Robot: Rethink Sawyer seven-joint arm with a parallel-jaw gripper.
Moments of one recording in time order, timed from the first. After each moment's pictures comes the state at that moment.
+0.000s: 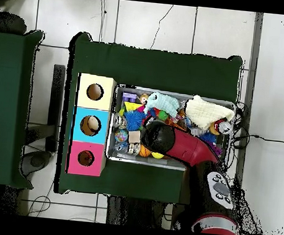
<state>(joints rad) -0.34 -0.56 -0.01 1.74 -0.01 0.33 1.92</state>
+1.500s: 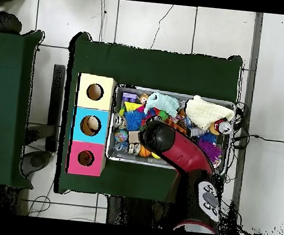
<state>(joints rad) -0.21 -0.56 -0.18 1.77 0.27 0.33 2.05</state>
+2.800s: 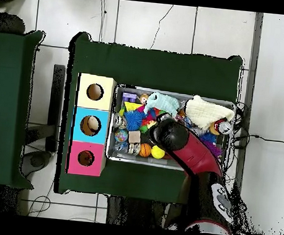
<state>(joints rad) -0.27 -0.53 -0.16 1.76 0.36 0.31 2.05</state>
